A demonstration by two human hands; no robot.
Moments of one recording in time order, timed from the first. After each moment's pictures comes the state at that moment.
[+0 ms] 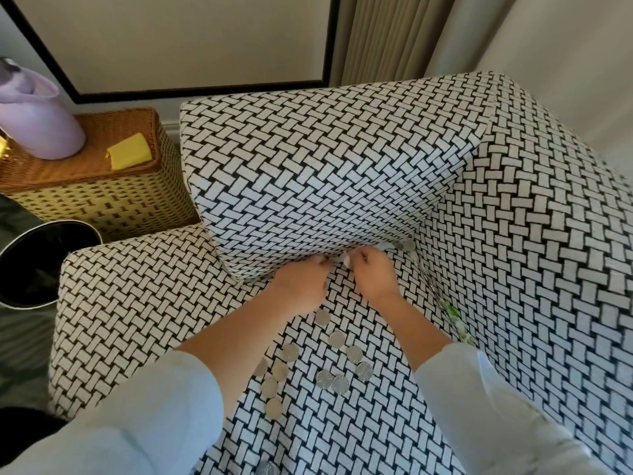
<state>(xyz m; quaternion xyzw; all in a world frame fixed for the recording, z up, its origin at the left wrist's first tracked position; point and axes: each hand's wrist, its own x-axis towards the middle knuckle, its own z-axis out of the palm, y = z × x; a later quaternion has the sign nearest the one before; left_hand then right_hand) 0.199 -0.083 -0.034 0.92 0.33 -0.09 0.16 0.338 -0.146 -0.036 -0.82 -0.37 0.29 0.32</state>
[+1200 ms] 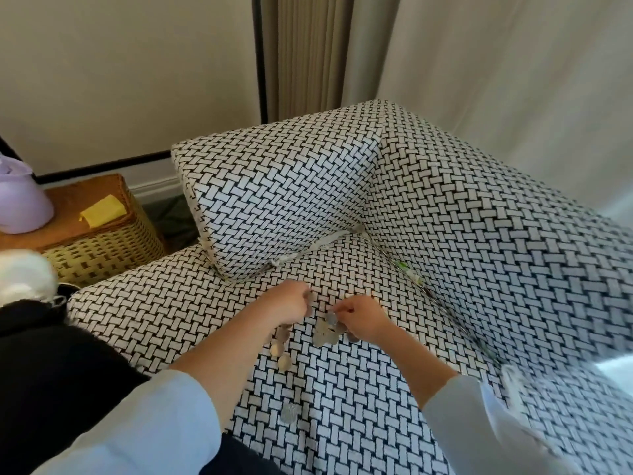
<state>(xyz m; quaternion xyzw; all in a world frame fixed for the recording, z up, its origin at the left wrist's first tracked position) 0.143 -0.152 0.005 0.85 0.36 -0.13 0.38 0.255 -0.287 -0.001 -0.82 -0.32 0.40 0.27</state>
